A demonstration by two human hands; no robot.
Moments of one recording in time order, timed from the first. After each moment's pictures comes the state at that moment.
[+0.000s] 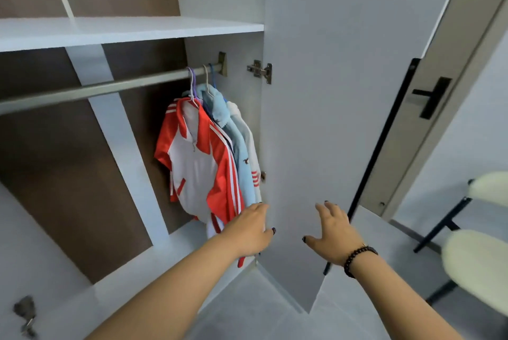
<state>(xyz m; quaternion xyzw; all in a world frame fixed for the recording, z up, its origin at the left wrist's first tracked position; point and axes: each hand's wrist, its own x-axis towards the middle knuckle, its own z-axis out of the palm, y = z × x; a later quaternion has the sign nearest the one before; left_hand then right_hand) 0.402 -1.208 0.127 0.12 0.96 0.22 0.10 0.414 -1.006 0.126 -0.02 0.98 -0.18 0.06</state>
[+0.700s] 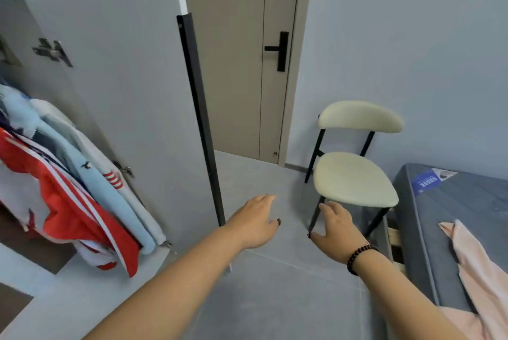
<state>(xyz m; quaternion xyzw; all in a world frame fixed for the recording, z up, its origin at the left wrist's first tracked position) 0.460 -0.910 0.116 0.34 0.90 0.20 0.21 0.566 -0.741 0.098 0.22 0.95 -0.21 0.06</state>
